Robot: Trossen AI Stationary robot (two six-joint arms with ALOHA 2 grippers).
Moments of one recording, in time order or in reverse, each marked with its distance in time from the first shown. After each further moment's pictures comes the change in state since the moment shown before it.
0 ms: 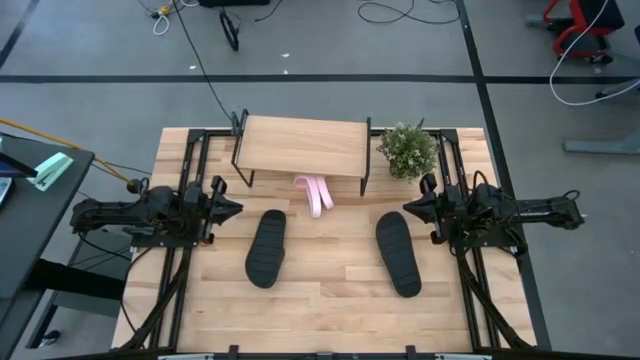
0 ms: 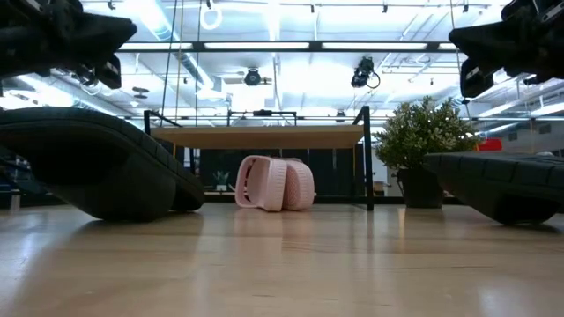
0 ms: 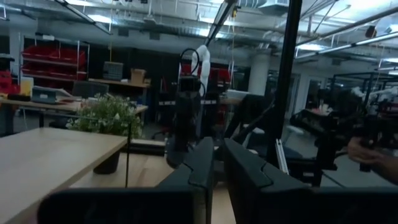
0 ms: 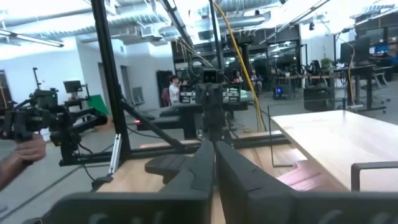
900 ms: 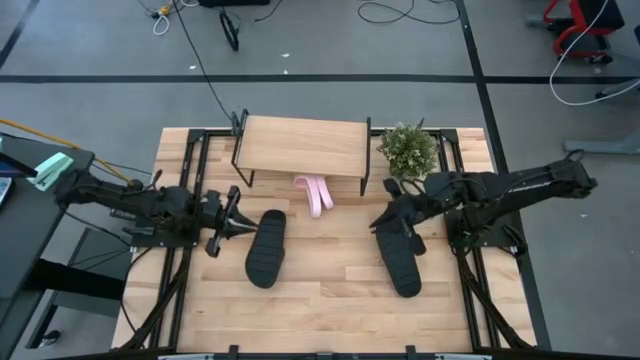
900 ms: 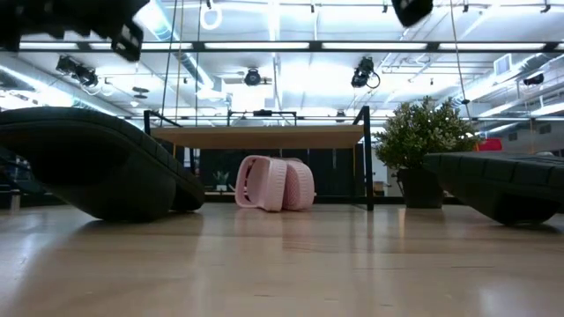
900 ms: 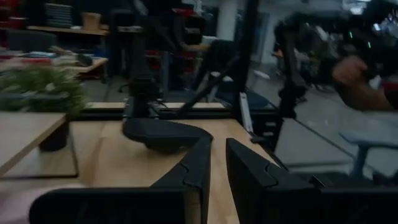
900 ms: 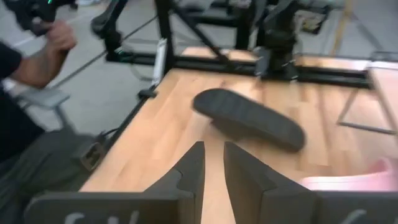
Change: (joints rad) left arm -0.205 0.530 0.282 0.005 -0.016 0.056; right arm 0.149 0.899 0.841 -0.501 -0.130 -0.131
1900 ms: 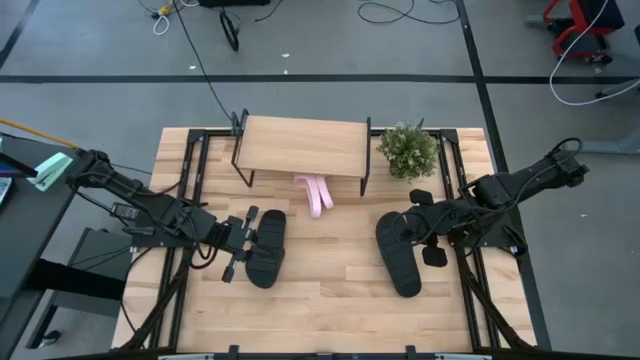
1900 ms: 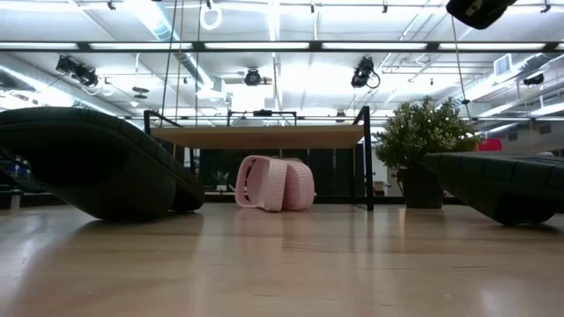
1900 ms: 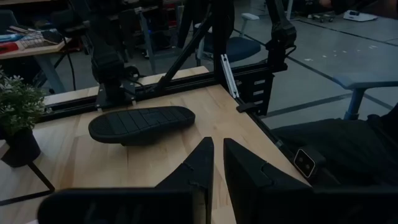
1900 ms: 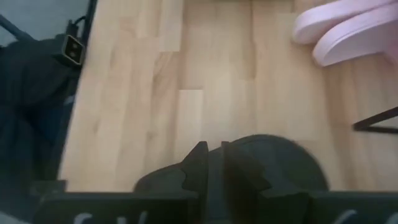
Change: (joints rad) left arm -0.242 0.425 0.392 -0.193 -0.176 0.106; right arm 0.224 0.048 0.216 -0.723 0.271 0.338
